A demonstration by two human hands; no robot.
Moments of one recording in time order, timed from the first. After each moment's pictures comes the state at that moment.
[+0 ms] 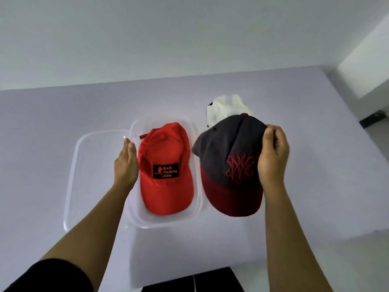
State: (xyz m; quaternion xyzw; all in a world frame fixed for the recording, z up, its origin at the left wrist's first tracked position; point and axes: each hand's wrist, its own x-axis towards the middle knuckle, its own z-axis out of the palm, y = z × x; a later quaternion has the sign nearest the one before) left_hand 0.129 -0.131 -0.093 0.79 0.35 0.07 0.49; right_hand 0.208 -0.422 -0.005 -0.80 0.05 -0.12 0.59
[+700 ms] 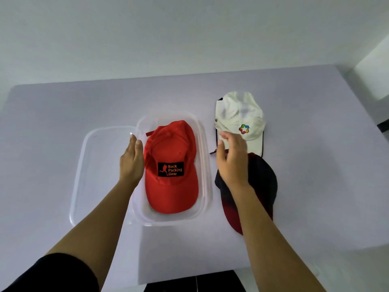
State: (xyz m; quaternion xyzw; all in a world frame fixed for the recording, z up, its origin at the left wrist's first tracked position) left_hand 0.129 -0.131 -0.097 0.81 0.34 0.08 0.47; right_hand 0.207 -0.365 -0.070 -0.89 -0.14 -0.13 0.41
